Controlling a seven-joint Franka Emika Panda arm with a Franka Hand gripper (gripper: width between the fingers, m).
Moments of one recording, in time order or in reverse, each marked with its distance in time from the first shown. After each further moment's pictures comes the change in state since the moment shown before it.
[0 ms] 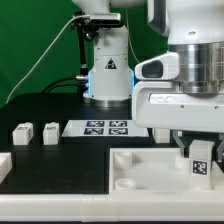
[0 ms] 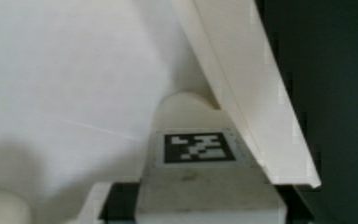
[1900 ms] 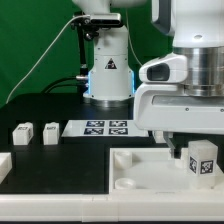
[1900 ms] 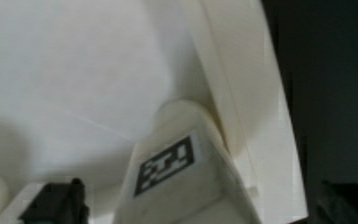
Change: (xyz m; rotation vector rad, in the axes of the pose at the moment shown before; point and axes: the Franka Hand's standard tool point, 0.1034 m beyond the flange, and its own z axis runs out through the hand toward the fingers) arm -0.002 -0.002 0.001 -0.042 -0.032 -0.363
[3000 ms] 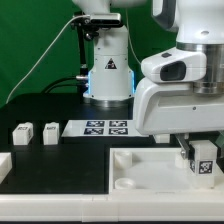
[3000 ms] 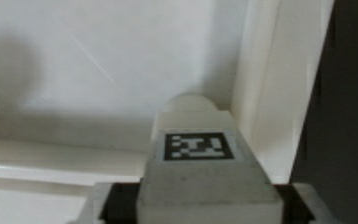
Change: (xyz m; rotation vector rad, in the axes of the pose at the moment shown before) arm 0.001 0.001 -0.003 -0.024 -0.004 -0.261
